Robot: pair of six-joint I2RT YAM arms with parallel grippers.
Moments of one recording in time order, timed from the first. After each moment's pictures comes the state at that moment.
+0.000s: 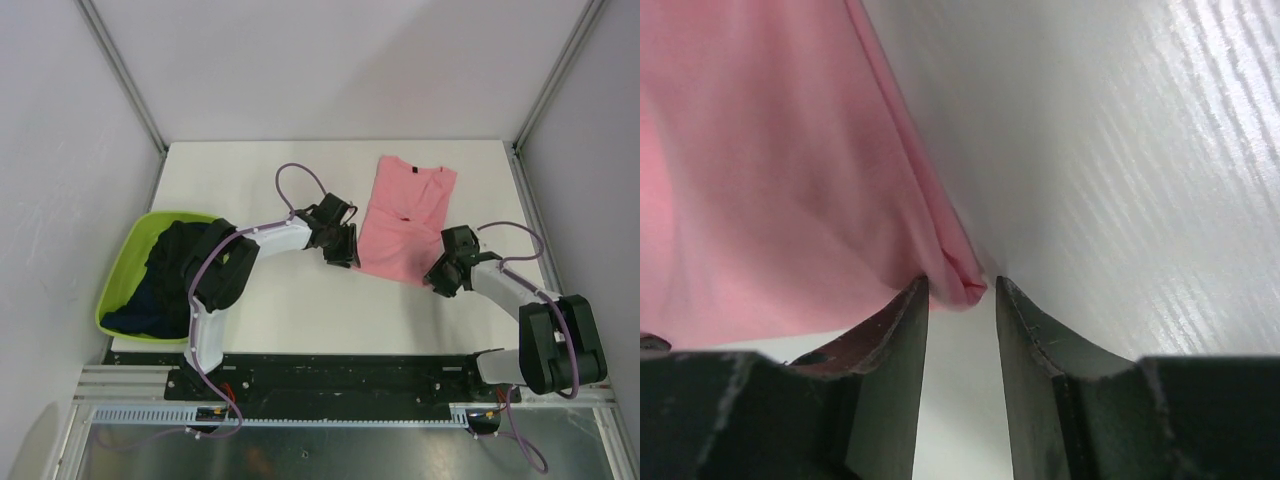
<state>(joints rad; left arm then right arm) -0.70 2.03 1.35 -0.35 0.25 -0.65 0.20 1.32 0.63 -0.43 0.08 0.89</state>
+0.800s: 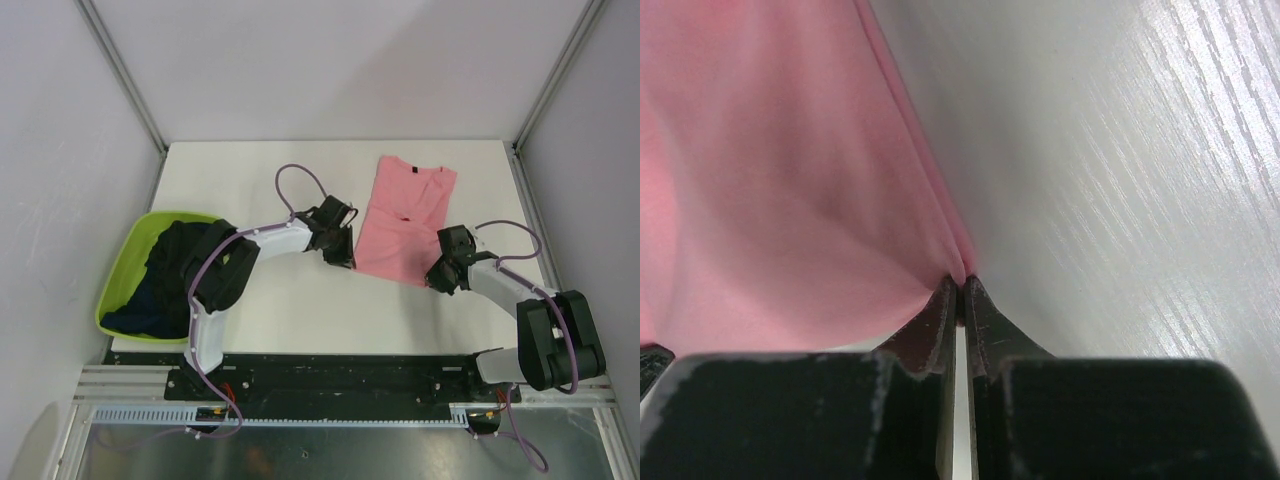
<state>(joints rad) -0.71 2.02 1.34 -0.33 0.22 -0.65 0.23 1.35 0.63 -0.38 0.12 0.91</state>
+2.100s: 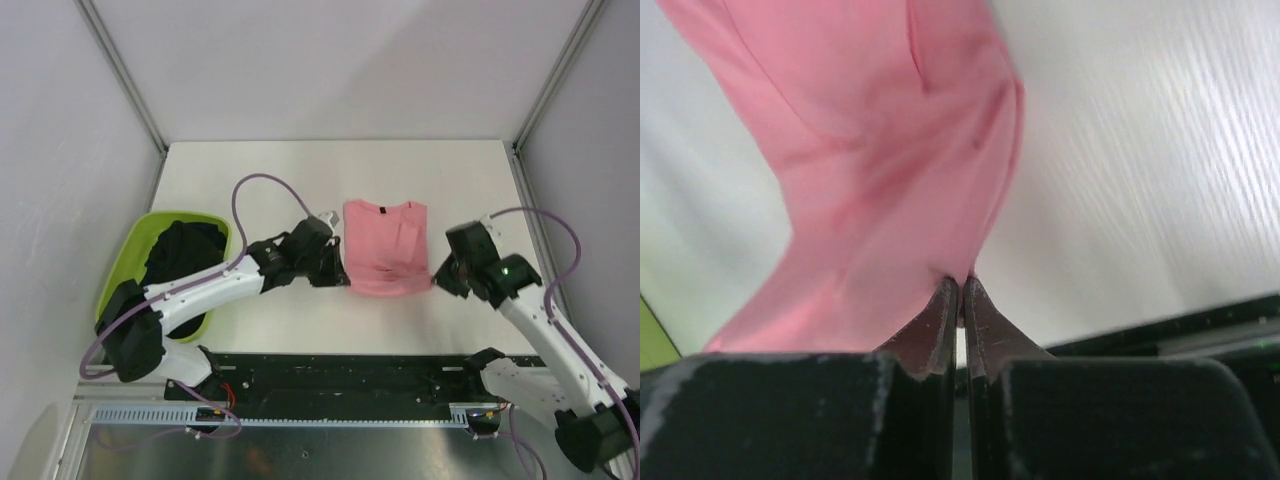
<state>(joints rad) -0.90 1.38 0.97 -0.40 0.10 -0.84 0.47 0.86 0.85 -1.01 0.19 1.01</state>
